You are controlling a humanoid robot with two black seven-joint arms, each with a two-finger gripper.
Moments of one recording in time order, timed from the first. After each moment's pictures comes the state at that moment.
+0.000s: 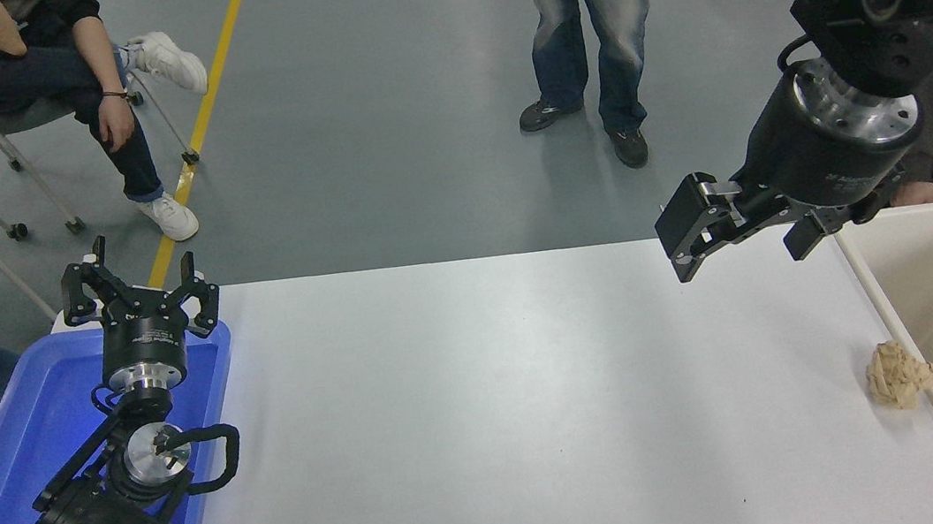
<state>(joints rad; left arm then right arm) -0.54 0.16 -1.09 -0.55 0.03 -0.40 -0.56 2.48 -0.16 -1.37 1.56 -0.05 0.79 0.08</state>
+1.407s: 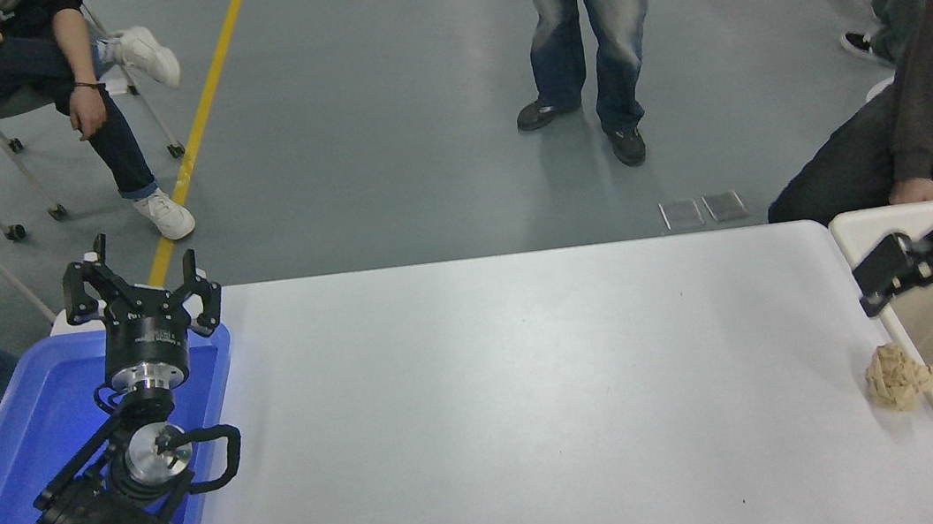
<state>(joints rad) -0.54 0.16 -1.09 -0.55 0.03 -0.40 -0.56 1.67 -0.77 -0.99 1.11 -0.80 0.73 0.08</state>
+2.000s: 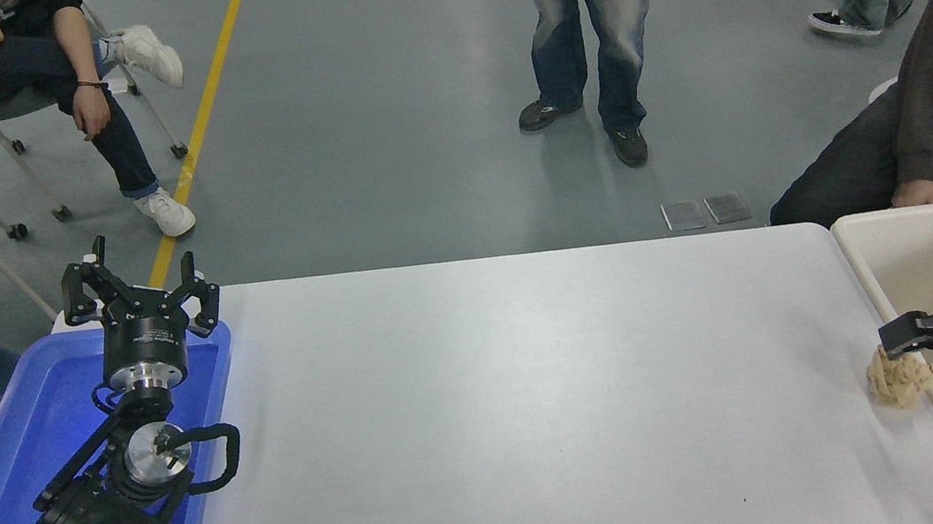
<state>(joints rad) -0.54 0.16 -1.09 -0.55 0.03 -0.40 -0.56 1.10 -0.72 -0.61 0.77 -0.97 0.43 0.08</state>
